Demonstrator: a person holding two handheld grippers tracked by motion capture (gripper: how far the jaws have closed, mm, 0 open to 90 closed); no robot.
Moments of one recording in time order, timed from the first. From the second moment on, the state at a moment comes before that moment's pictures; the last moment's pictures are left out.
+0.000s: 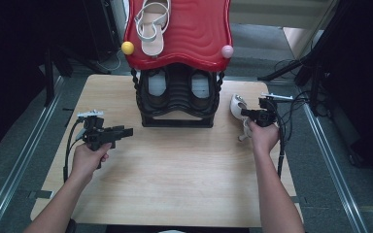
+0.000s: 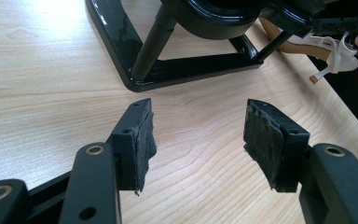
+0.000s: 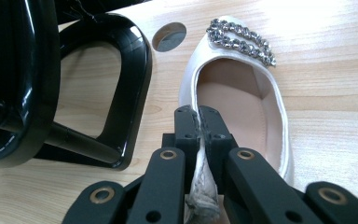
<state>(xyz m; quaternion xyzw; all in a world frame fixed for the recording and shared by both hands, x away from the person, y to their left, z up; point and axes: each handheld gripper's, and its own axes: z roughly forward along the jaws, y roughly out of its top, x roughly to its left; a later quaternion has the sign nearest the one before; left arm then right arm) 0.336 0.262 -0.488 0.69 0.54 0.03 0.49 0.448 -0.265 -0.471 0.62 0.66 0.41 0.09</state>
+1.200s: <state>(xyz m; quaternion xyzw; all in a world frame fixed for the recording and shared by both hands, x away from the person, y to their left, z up) 0.335 0.265 -0.486 0.68 0.54 0.03 0.49 0.462 -0.257 -0.386 0.60 0.63 0.49 0.04</state>
